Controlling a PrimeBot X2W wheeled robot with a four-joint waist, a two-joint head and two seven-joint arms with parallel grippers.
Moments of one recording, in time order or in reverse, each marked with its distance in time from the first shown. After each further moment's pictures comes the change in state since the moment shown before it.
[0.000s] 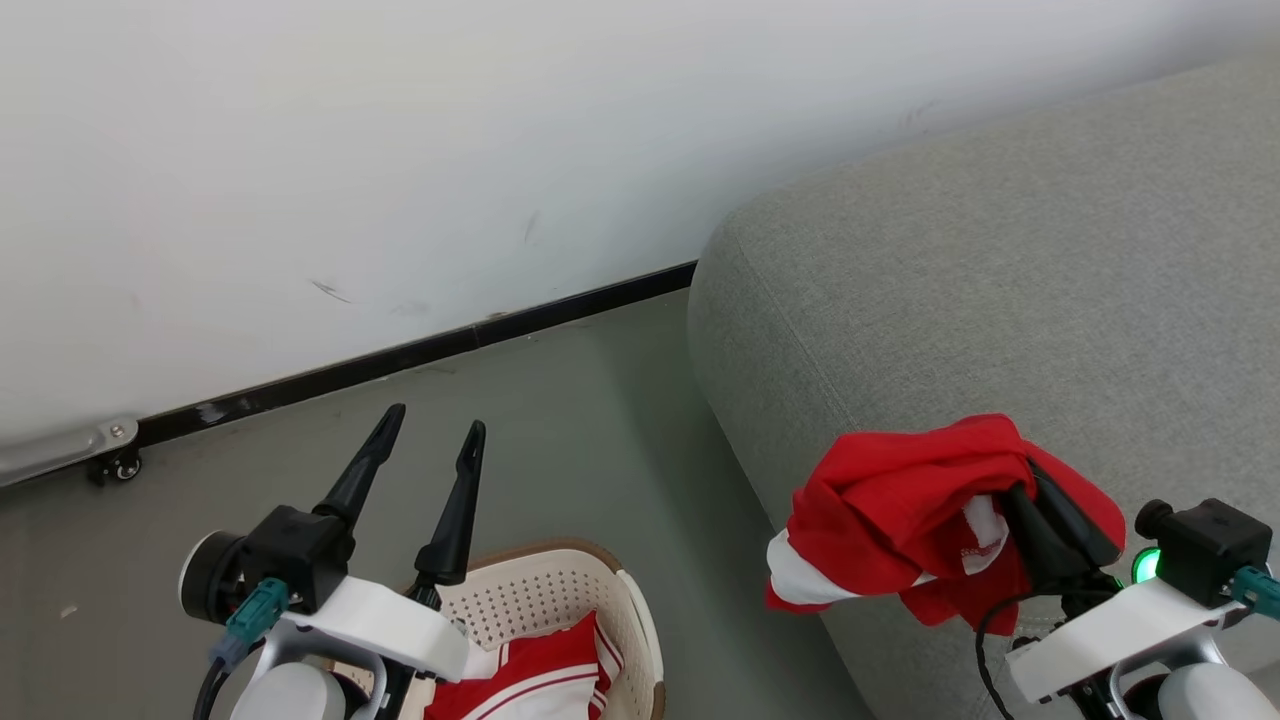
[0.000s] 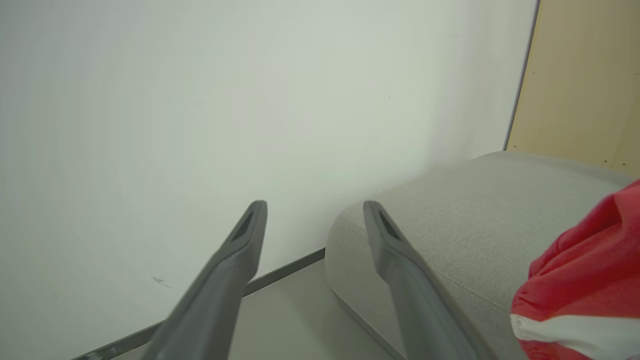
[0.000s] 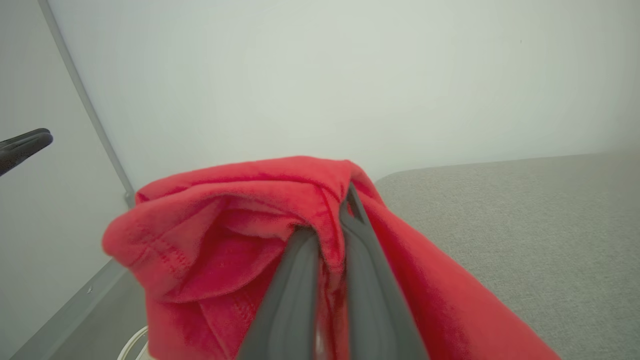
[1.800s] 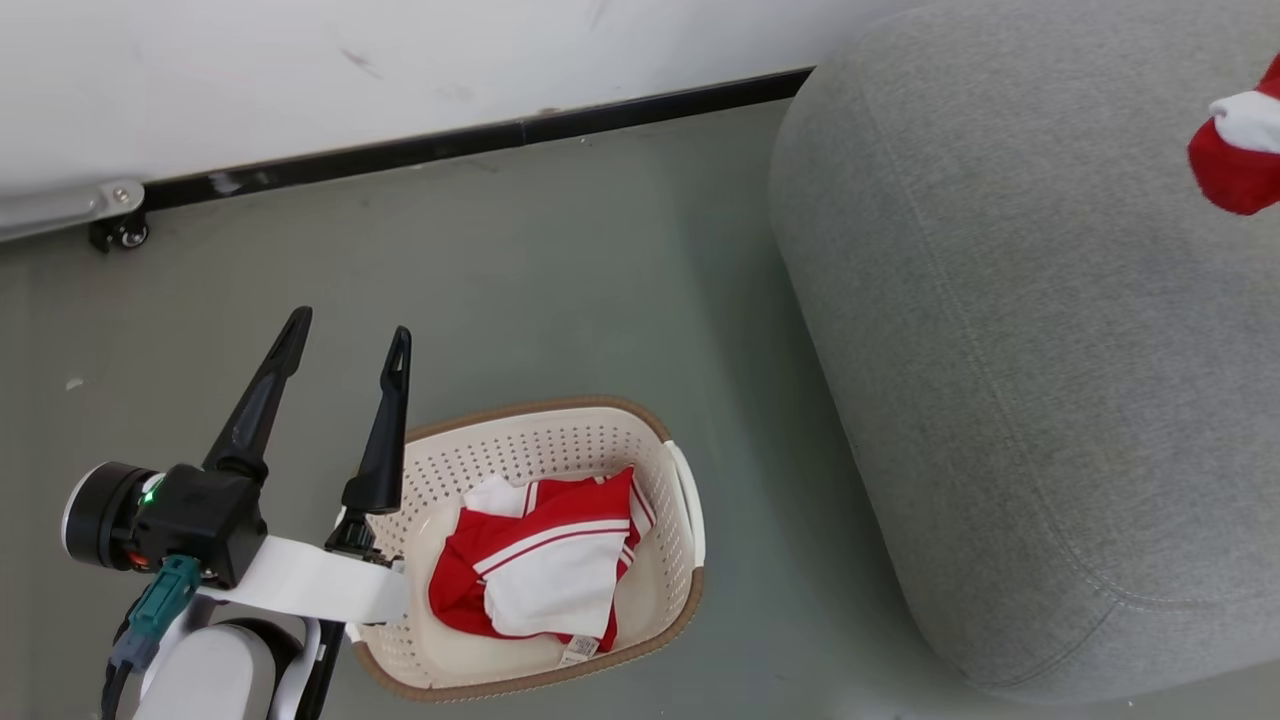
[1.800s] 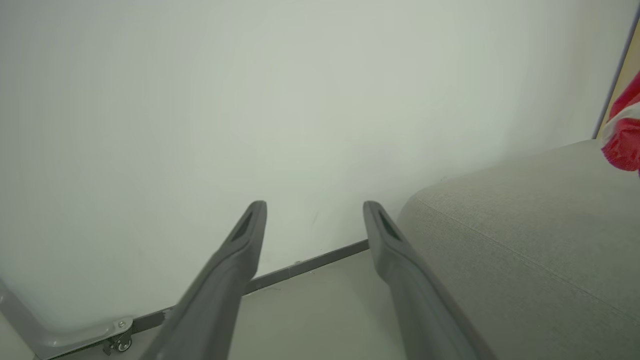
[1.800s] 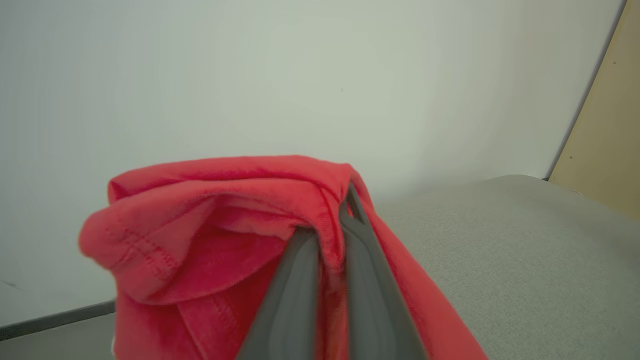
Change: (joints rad) left arm -0.018 0.080 0.060 -0.236 0.054 0.079 0.045; right arm -0.665 -0.246 -0.424 0.486 -0.058 0.000 0.175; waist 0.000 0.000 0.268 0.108
